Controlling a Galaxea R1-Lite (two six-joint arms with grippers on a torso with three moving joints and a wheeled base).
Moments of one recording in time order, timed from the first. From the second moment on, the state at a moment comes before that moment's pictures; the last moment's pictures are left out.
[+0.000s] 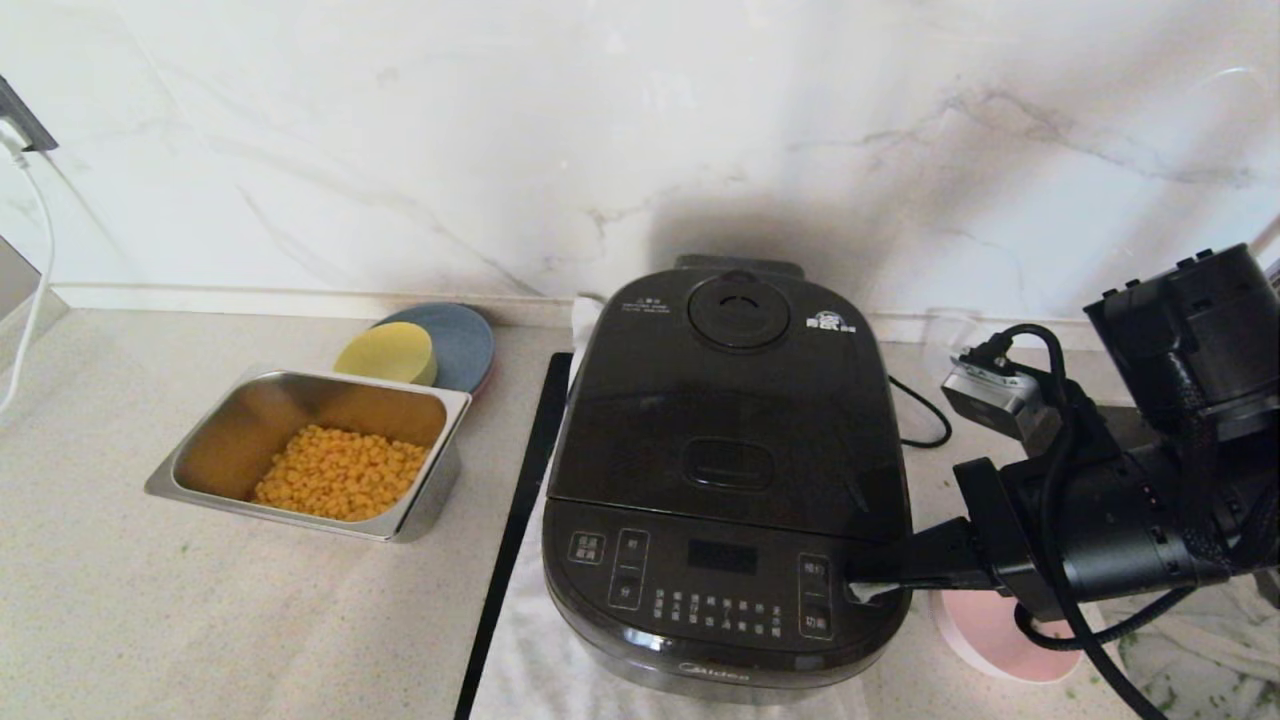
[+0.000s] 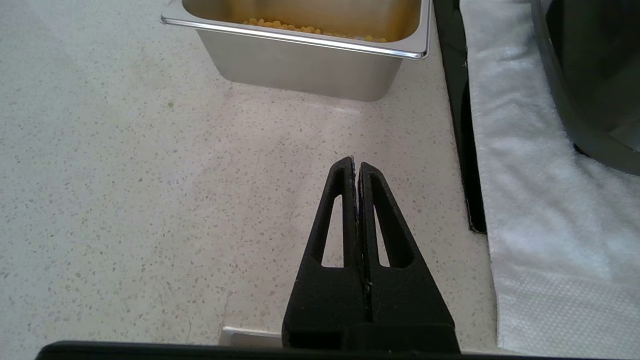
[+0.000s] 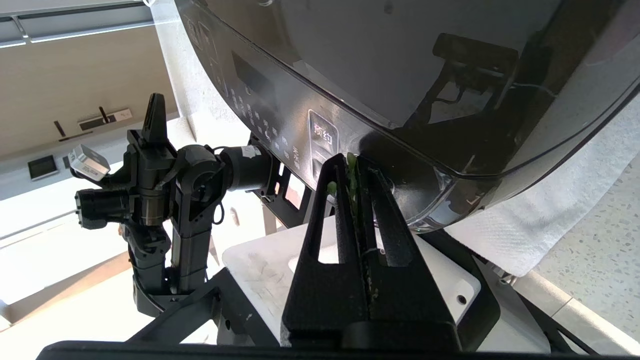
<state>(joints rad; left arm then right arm) -0.02 0.00 -0.01 0.02 0.00 0.02 0.51 1.50 -1.05 0.35 0.53 0.65</state>
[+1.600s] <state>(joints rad) -0.02 0.00 -0.01 0.02 0.00 0.02 0.39 0.88 -1.07 0.64 -0.40 0.48</state>
